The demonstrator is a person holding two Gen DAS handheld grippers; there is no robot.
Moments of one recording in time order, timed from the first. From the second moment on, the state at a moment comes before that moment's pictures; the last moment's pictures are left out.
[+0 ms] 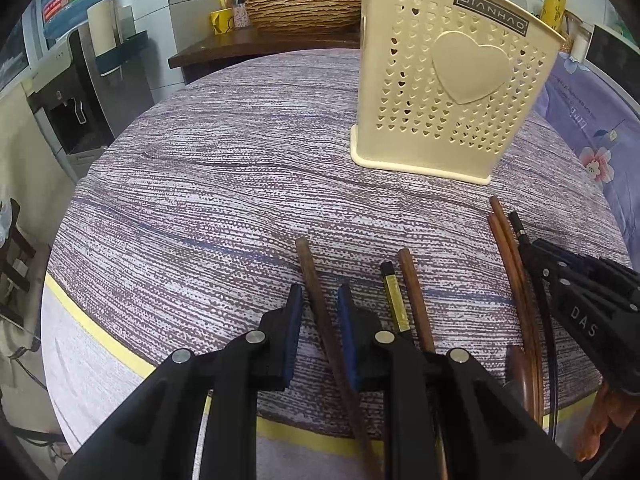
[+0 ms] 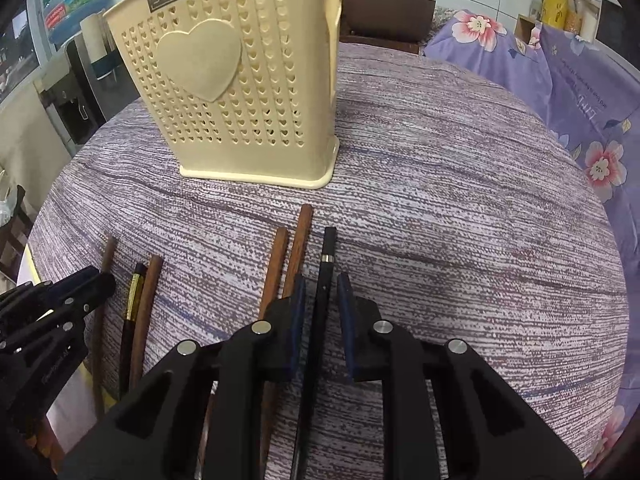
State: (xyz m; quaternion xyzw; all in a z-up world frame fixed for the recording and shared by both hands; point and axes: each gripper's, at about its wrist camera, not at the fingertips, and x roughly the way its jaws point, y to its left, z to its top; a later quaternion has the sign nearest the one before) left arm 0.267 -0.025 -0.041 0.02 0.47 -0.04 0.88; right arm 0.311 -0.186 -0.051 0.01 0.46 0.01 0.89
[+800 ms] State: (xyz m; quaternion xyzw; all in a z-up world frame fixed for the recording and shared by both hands) left arm 0.273 -0.009 0.007 -0.02 0.41 -0.08 0.91; right arm 0.286 -0.213 0.007 0.09 0.38 0.05 0.92
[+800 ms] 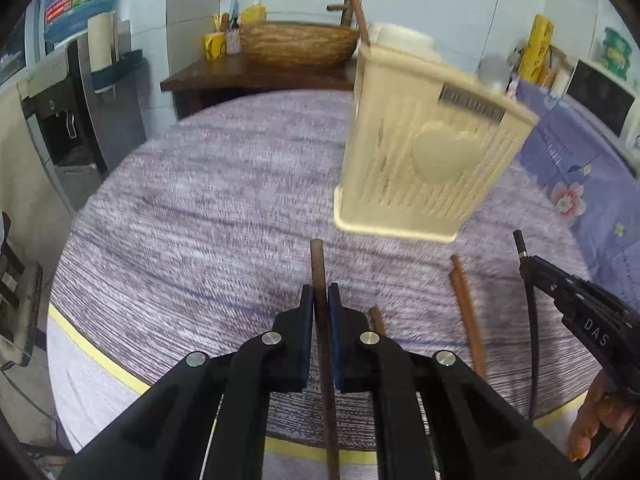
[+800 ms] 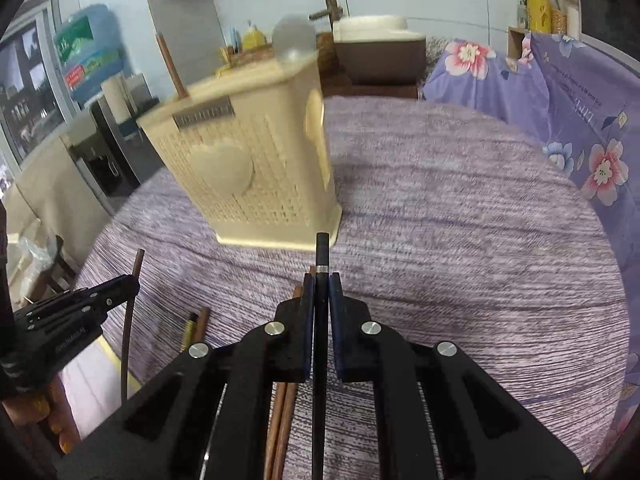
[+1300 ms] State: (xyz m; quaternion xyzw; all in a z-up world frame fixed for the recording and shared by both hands) left arm 0.256 0.010 0.102 -0.05 0.31 -0.10 0.94; right arm 0.246 -0.243 0.108 0.09 0.28 0.06 0.95
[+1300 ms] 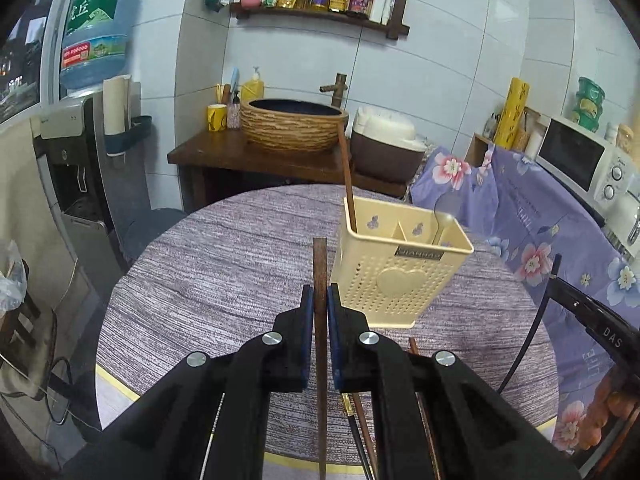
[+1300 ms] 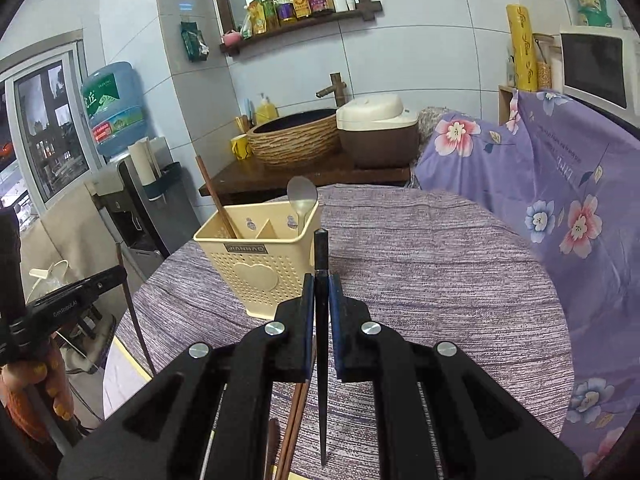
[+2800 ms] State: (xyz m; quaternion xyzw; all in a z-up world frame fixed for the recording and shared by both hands) left arm 0.355 -0.044 0.171 -0.03 0.27 -0.14 0.95; right arm 0.374 -0.206 0.172 0.06 0.27 0.09 0.96
